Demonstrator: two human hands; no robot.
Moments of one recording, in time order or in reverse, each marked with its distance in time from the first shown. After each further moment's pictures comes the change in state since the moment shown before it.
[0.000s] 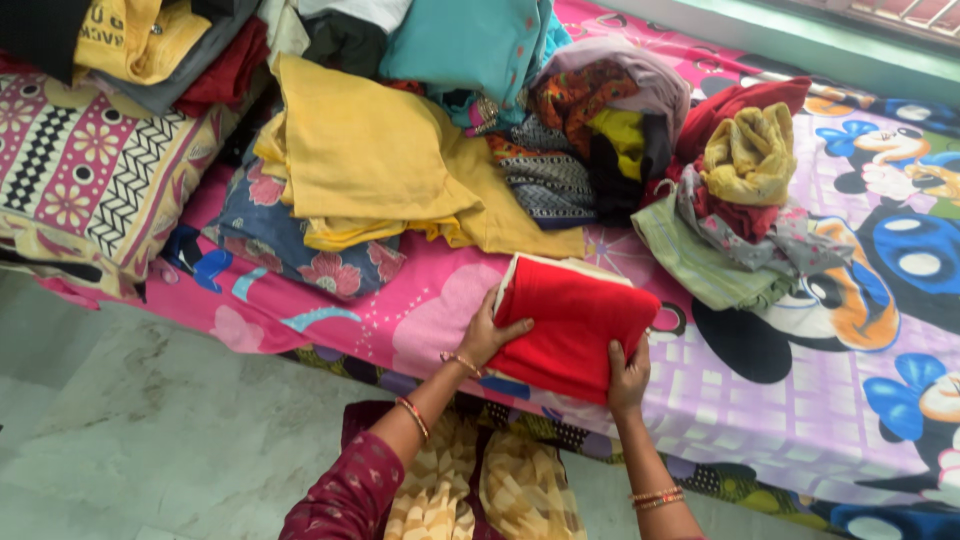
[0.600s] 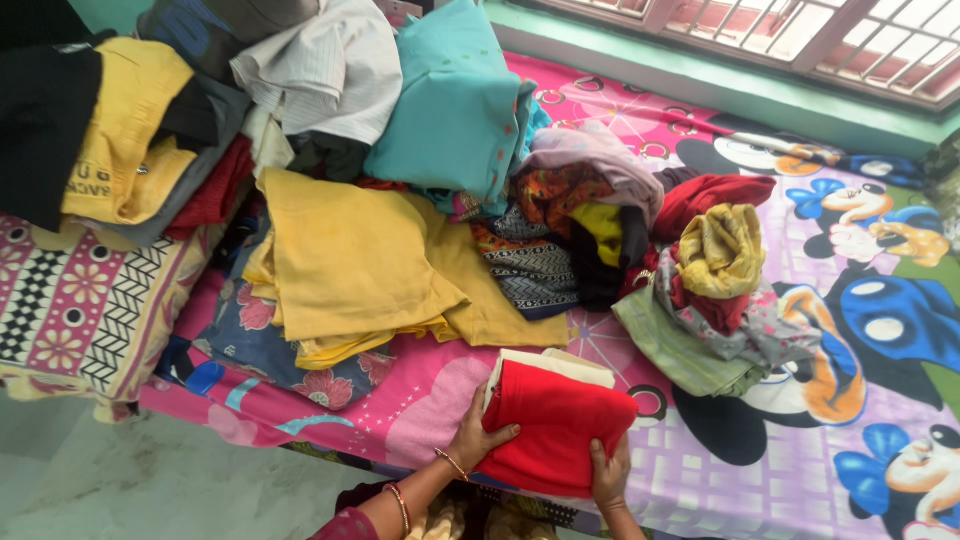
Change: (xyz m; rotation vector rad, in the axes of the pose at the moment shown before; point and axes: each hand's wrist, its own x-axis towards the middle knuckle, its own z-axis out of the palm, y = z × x) left_hand -0.005 0.014 -0.006 0.070 -0.080 -0.185; right_hand -0.012 0.012 -0.002 -0.138 -0.044 0.153
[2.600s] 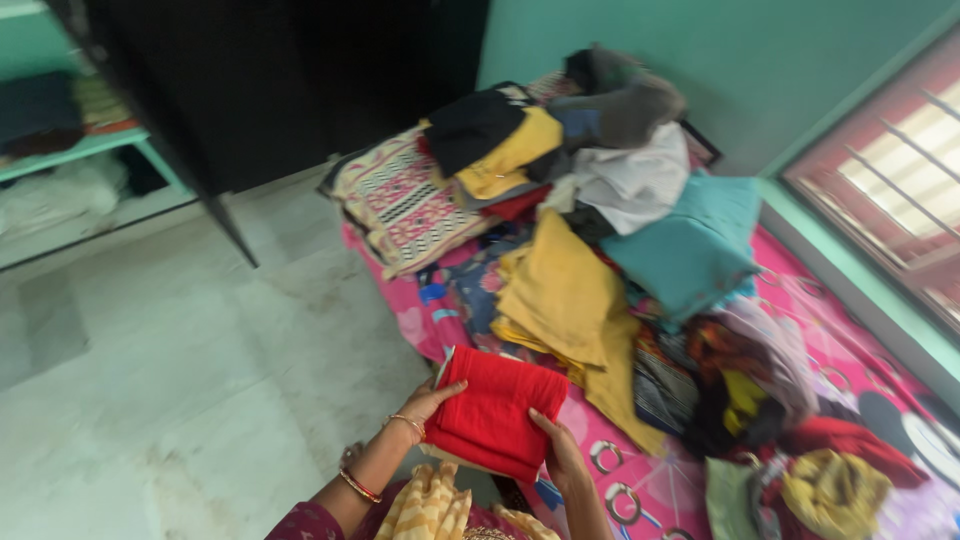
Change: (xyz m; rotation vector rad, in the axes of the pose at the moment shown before) left_hand -0.202 0.183 -0.148 -0.780 0.766 -0.449; right_hand 0.051 -0.307 0.118 0.520 -1.084 0.980
